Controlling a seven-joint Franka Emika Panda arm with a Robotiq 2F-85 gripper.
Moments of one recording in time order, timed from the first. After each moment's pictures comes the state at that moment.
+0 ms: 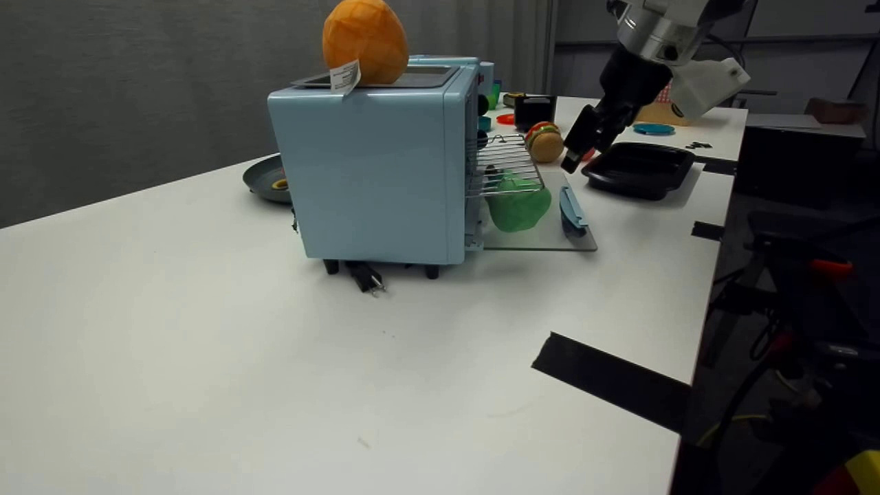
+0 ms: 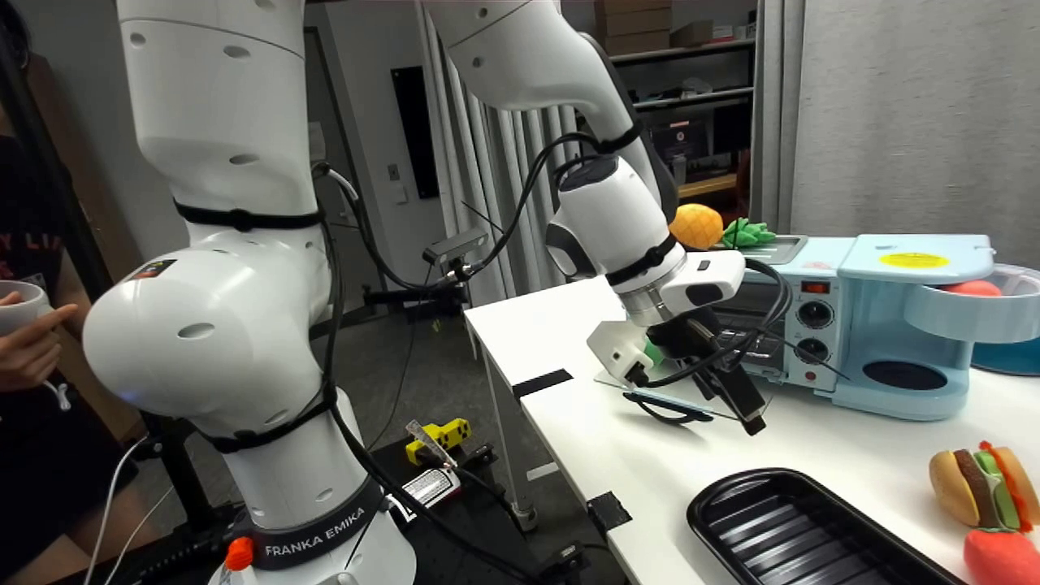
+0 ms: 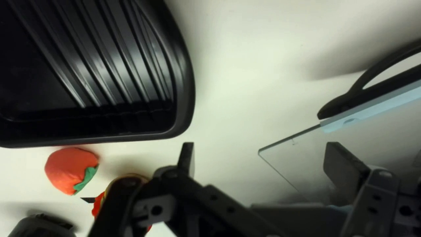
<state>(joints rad) -0.31 0.24 0.38 -2.49 1.67 3.49 -1.36</state>
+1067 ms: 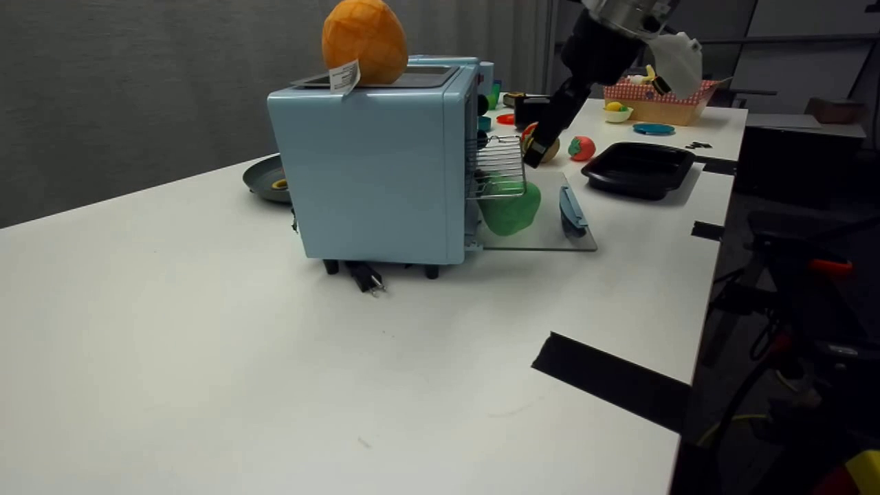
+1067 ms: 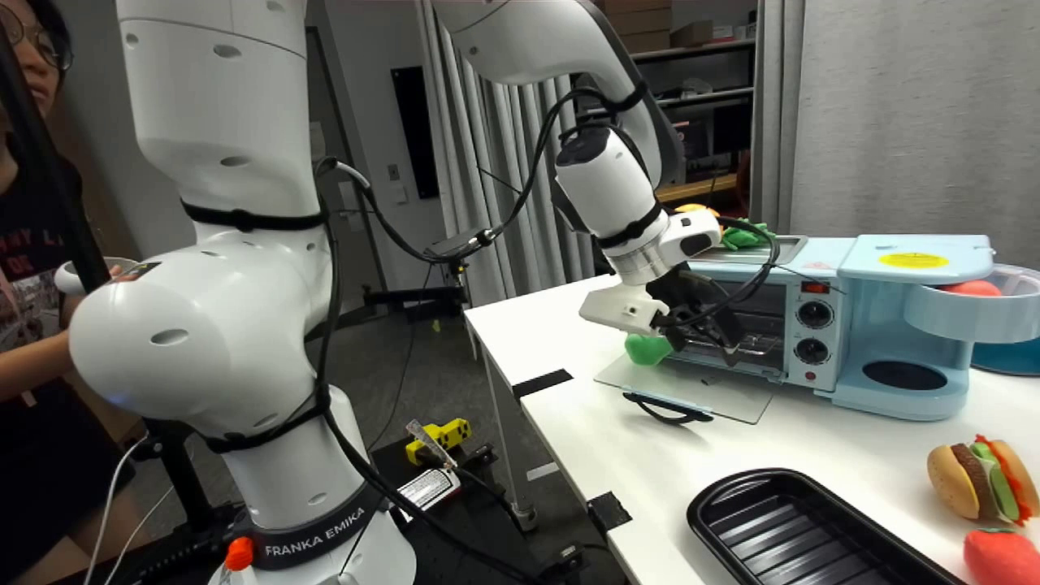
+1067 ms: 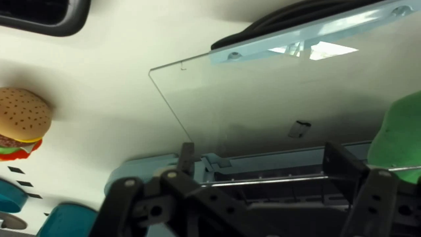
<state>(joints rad) -0.42 0.26 0.61 -2.32 1.98 3.49 -1.97</state>
